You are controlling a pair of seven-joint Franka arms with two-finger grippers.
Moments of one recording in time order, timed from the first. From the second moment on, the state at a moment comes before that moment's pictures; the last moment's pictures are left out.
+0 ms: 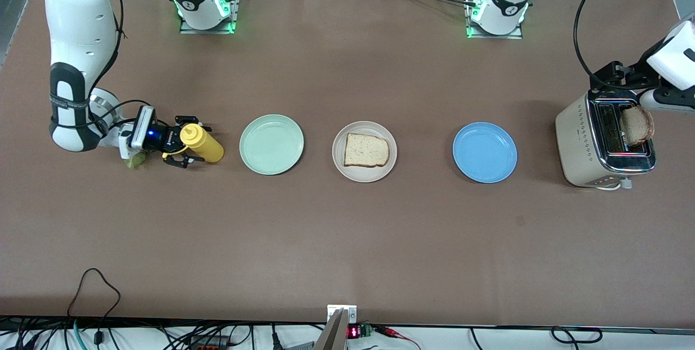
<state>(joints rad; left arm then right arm) -0.03 -0.03 0.04 -1.69 0.01 1.63 0.11 0.27 0.80 -0.60 -2.03 1.61 1.28 -2.75</state>
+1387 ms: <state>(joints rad) -0.03 -0.03 0.04 -1.69 0.01 1.63 0.11 0.49 0.80 -1.19 -1.87 1.20 1.33 -2.24</state>
